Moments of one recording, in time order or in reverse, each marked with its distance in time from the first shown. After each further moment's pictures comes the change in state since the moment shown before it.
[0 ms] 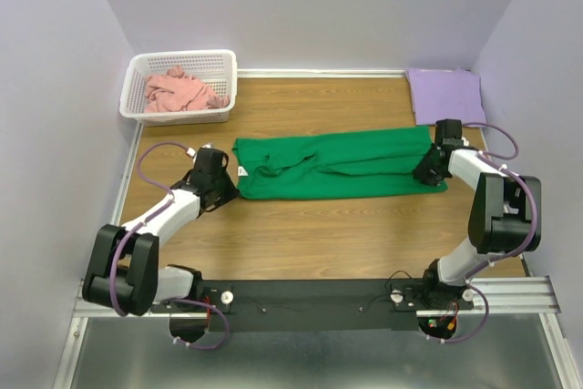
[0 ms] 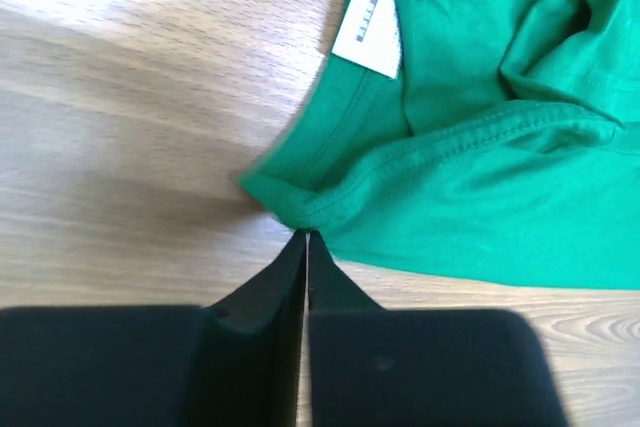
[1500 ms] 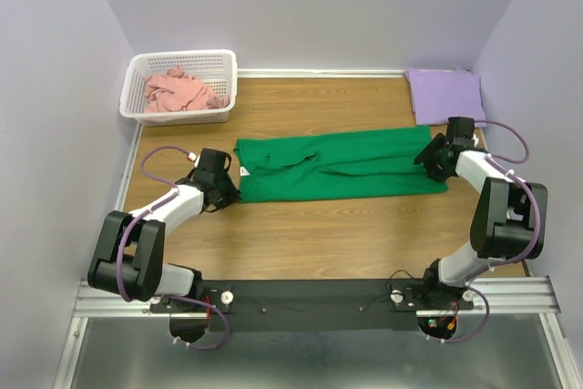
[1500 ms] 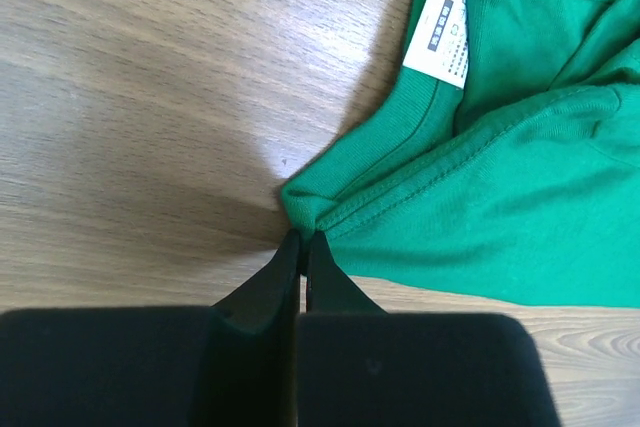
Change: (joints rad) left arm 0.002 0.077 0.013 -0.020 0.007 -0.061; right arm -0.058 -0.051 -0.001 0.067 -0.079 0.042
